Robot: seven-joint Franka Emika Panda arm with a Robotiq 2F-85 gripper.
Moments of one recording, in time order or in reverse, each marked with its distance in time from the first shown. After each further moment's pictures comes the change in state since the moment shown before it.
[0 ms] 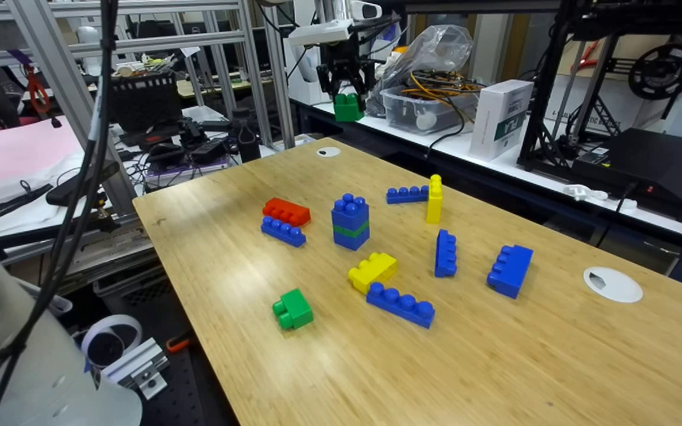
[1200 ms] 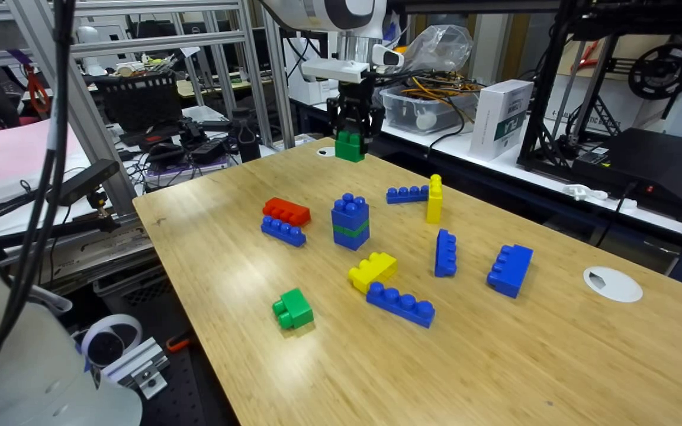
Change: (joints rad) arm -0.132 -0.052 -0.005 -0.216 0.142 0.008 -0.040
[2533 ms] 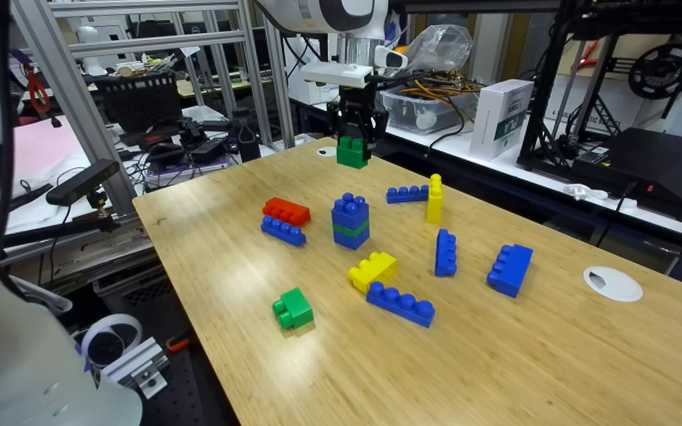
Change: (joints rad) arm -0.030 -0.086 -0.014 -0.130 0.000 0.065 -0.072
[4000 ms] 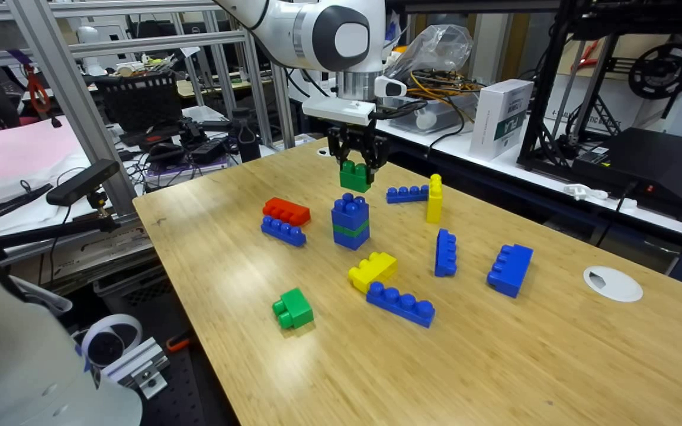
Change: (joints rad) arm -0.025 -0.026 -0.004 -0.179 0.006 0.223 -0.090
